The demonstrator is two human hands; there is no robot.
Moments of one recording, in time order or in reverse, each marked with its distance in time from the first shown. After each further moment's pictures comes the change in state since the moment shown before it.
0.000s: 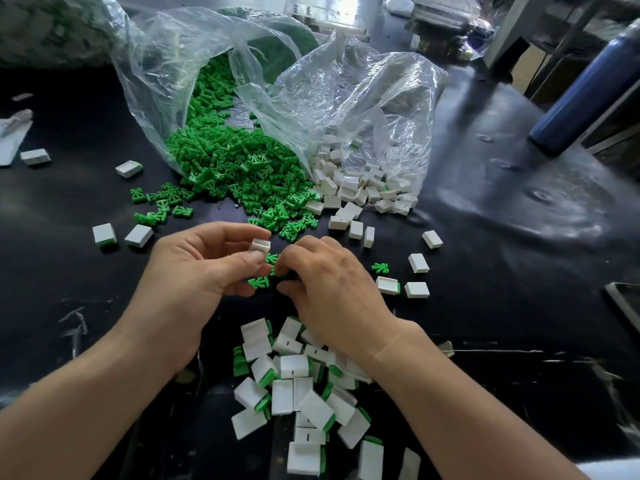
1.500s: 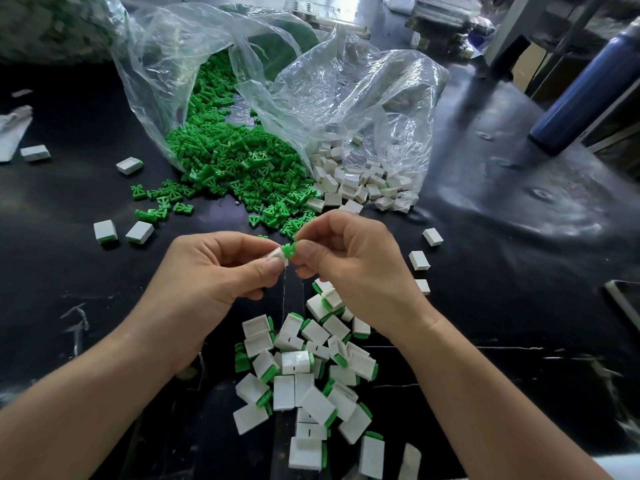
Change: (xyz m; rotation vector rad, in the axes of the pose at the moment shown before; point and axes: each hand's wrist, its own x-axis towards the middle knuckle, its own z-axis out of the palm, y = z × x) left_hand -0.005 0.003 0.005 0.082 -0.065 -0.060; right_hand -0.003 0.007 -0.022 0.827 0.136 0.183
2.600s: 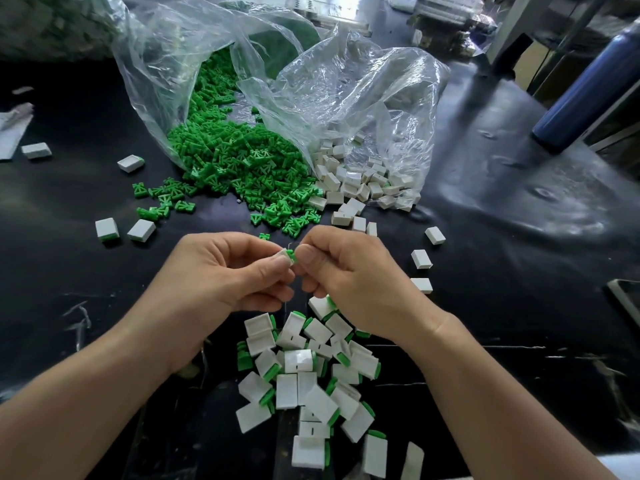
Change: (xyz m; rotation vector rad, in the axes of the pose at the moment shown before) left_hand -0.002 0.003 0.001 -0.039 -0.084 -0.048; right_hand -0.004 -0.004 -0.002 -0.302 -0.145 -0.005
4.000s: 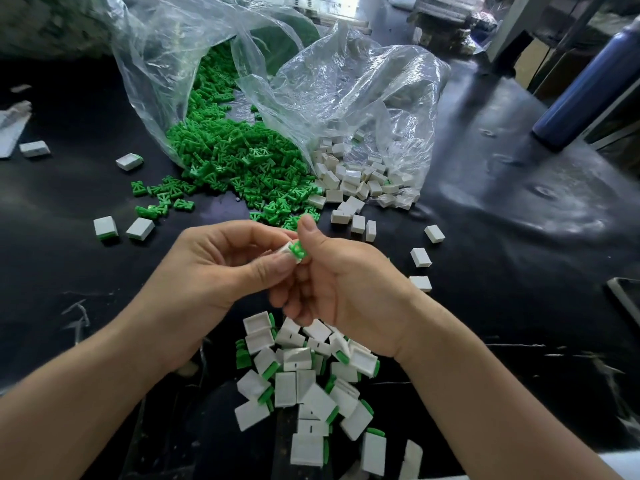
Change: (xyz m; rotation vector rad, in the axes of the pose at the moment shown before) left_hand -0.003 0.004 -0.002 -0.047 -0.178 0.177; right_hand -0.002 -0.010 0.005 0.899 -0.361 0.279
